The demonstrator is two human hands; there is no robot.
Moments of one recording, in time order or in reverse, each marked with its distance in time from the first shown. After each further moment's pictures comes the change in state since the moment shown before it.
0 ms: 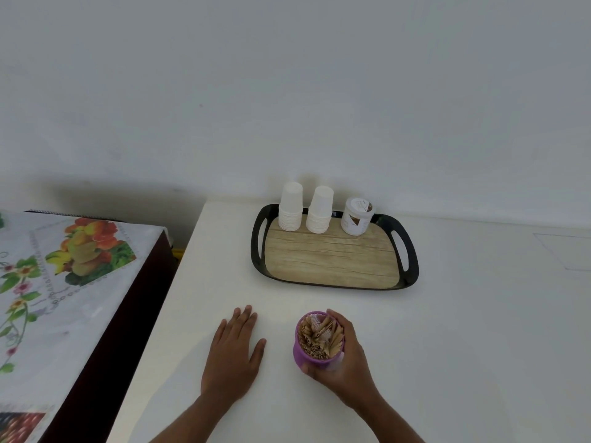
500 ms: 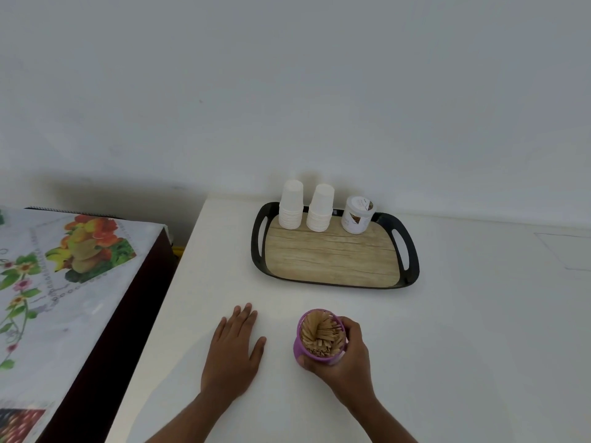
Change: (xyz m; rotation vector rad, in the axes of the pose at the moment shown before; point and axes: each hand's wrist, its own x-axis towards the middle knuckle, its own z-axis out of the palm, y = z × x) left_hand 0.001 0.001 0.000 0.005 0.000 -0.003; right_hand -0.003 -0.002 0.009 0.063 0.144 0.089
